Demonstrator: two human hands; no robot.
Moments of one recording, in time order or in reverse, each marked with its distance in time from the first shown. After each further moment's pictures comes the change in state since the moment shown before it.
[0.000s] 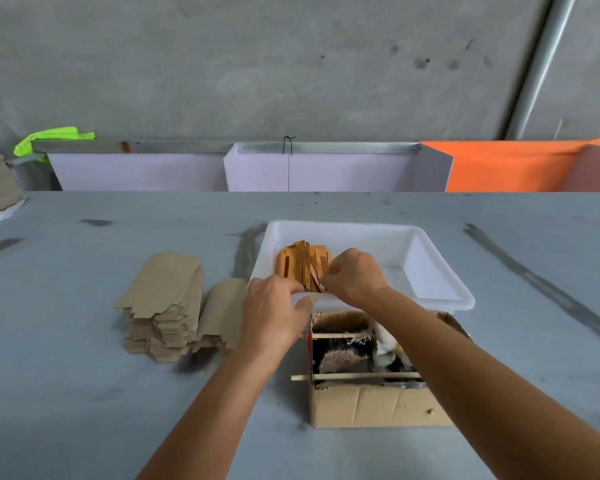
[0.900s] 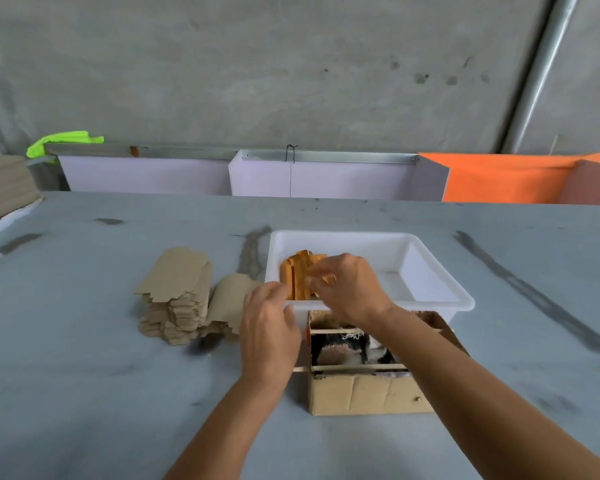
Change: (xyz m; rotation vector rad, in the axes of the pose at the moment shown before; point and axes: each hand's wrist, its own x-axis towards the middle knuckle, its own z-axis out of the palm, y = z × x) left_hand -0.061 0.010 0.002 -0.072 0.326 0.071; right_hand -0.078 -0.011 -0.030 0.007 0.082 -0.353
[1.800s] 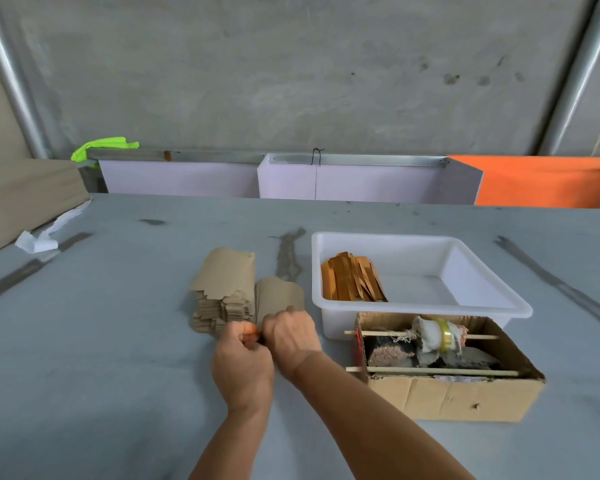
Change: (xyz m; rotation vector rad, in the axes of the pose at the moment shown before) left_hand -0.012 -0.075 -0.038 -0.263 0.262 -0.613; right_hand 0.009 -0.073 0.144 -0.491 -0.203 -0.313
